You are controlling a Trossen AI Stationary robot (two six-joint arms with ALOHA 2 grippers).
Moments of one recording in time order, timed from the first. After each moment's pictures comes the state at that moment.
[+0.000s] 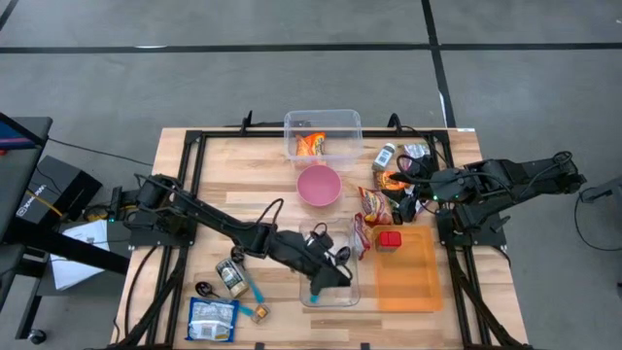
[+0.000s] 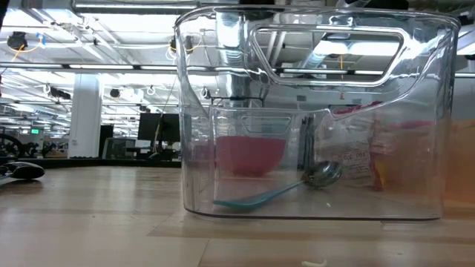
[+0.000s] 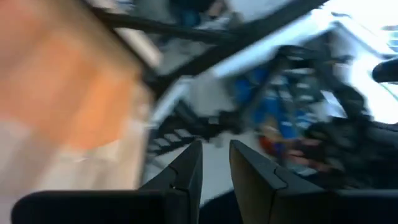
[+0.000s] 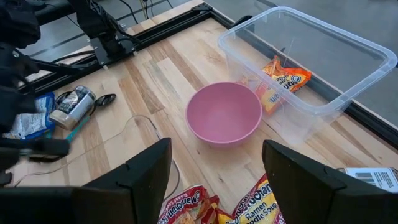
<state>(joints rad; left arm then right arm) -0.35 1.83 1.22 0.49 0.08 -1.01 0.24 0.90 1.06 -0.80 0.55 0.57</state>
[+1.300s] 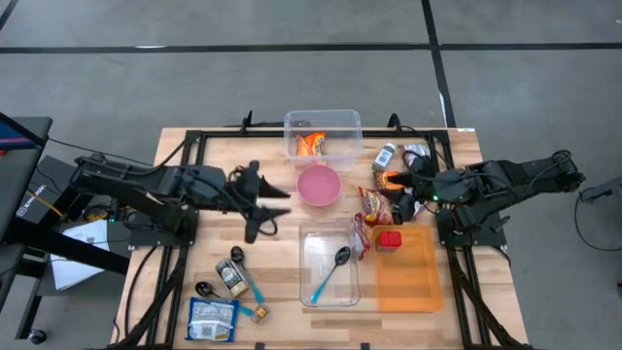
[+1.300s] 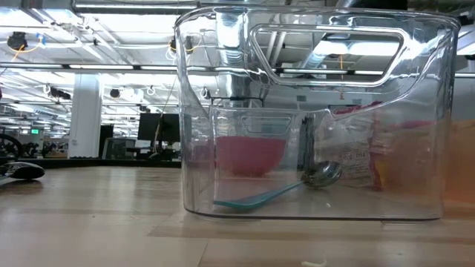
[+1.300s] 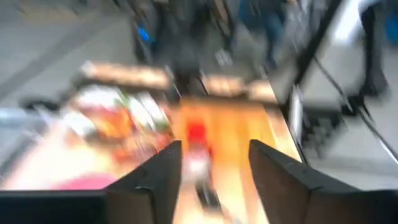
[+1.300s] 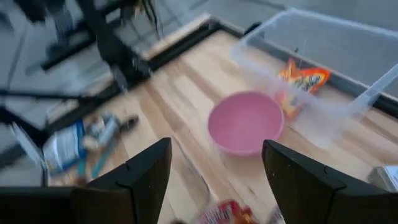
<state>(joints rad) -0.25 1.16 1.22 -0.39 -0.23 -0.18 0.27 0.90 1.06 -0.71 0.58 0.70</state>
